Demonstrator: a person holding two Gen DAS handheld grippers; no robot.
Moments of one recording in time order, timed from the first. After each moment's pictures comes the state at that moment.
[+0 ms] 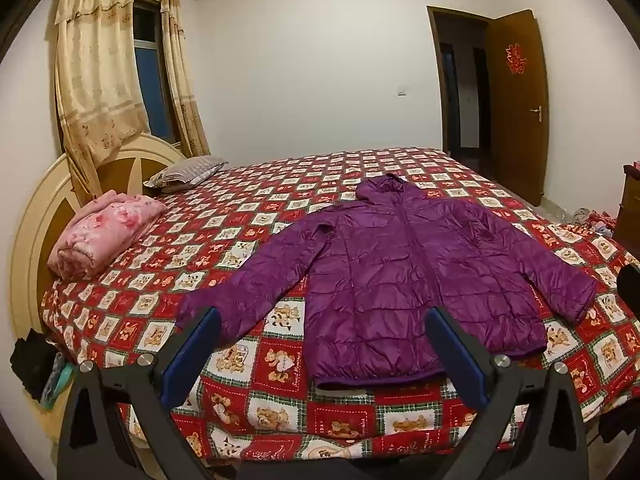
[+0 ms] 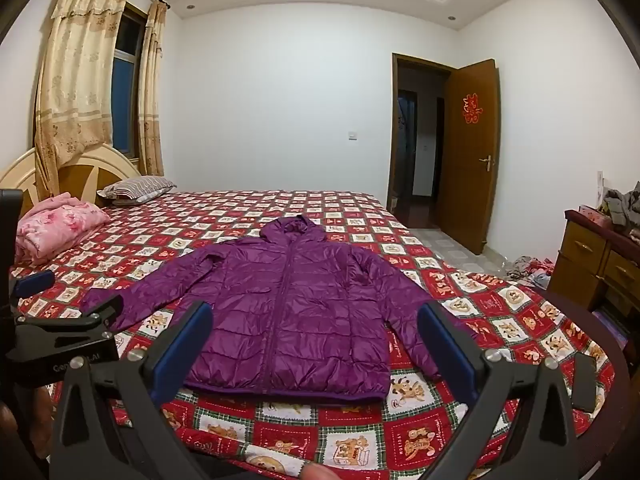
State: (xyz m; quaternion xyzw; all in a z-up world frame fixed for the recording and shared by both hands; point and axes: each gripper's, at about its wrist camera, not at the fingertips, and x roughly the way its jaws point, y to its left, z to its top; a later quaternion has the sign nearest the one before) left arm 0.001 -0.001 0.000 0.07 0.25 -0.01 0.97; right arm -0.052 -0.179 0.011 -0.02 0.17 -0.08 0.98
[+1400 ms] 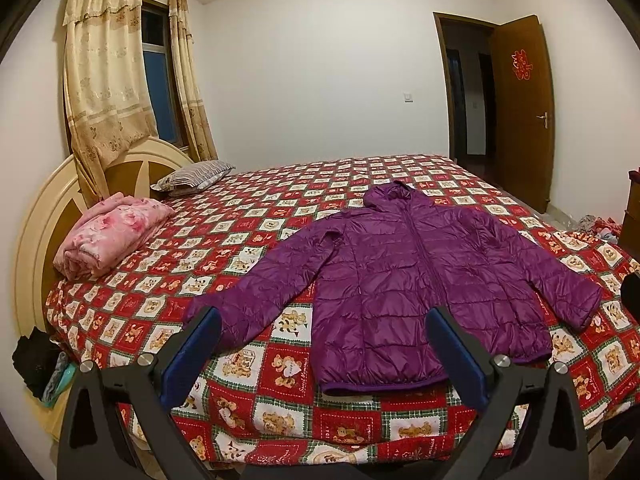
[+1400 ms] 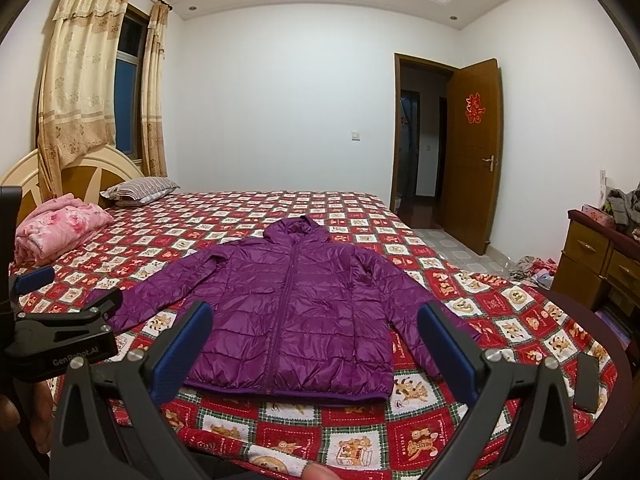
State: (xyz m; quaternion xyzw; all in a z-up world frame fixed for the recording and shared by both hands) left arm 0.000 0.005 0.007 0.07 0.24 -0.01 0.97; right arm -0.052 -0.175 0.011 -0.02 0.17 -0.08 0.98
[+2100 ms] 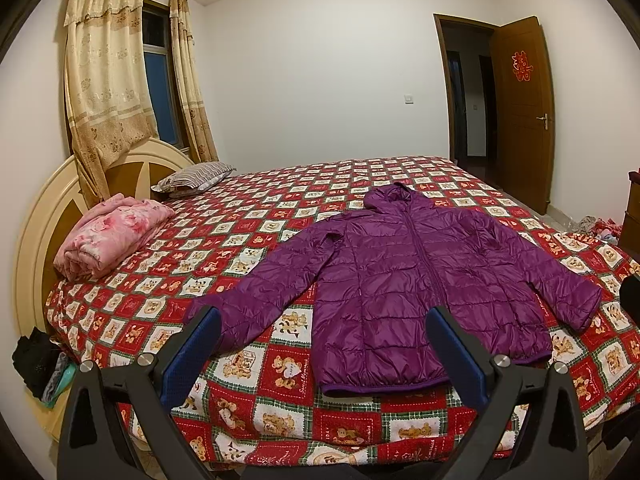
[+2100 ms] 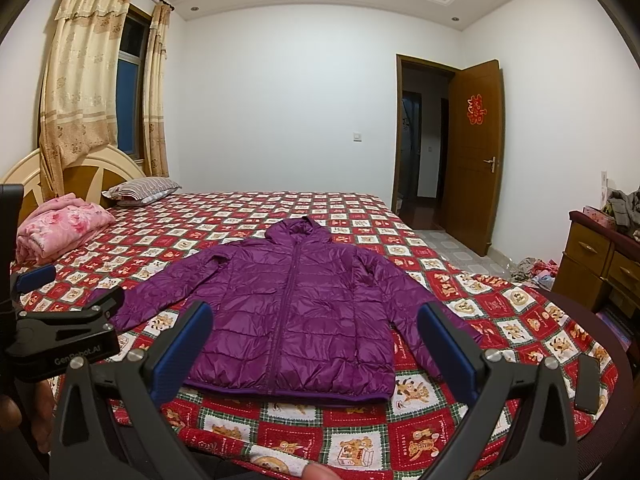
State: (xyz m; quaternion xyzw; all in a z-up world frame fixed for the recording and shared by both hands) left arm 0.000 0.006 0.007 0.07 0.23 -0.01 0.97; right arm -0.053 -0.174 0.011 -0.02 0.16 -0.08 0.98
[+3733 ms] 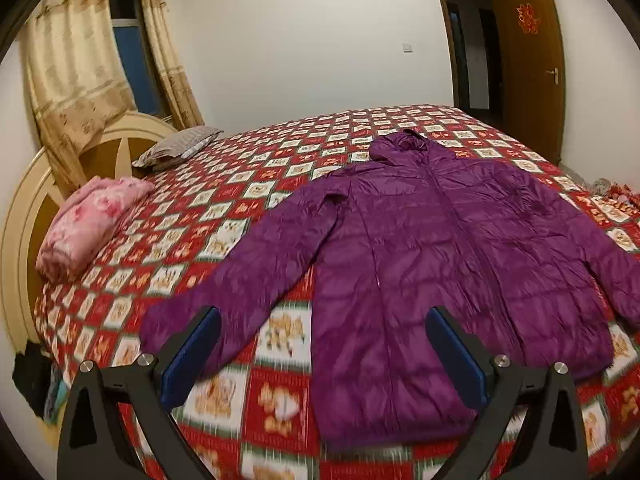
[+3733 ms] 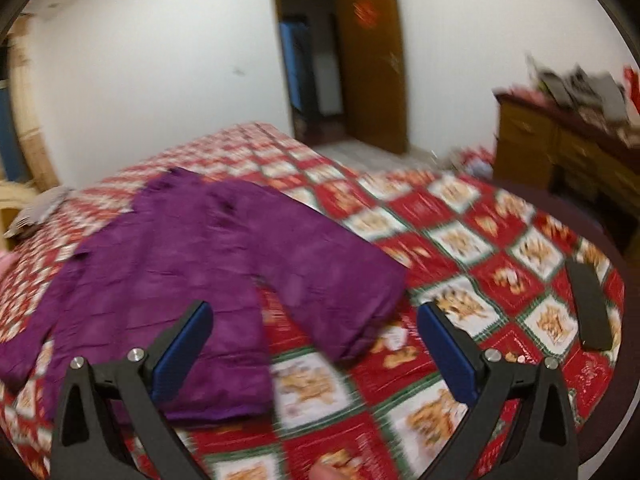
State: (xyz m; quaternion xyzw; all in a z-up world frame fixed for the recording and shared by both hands) left arm 0.156 -0.005 -0.059 0.10 0.31 -0.01 0.94; right arm 0.045 -0.372 -0.071 0.14 0.29 -0.26 0.91
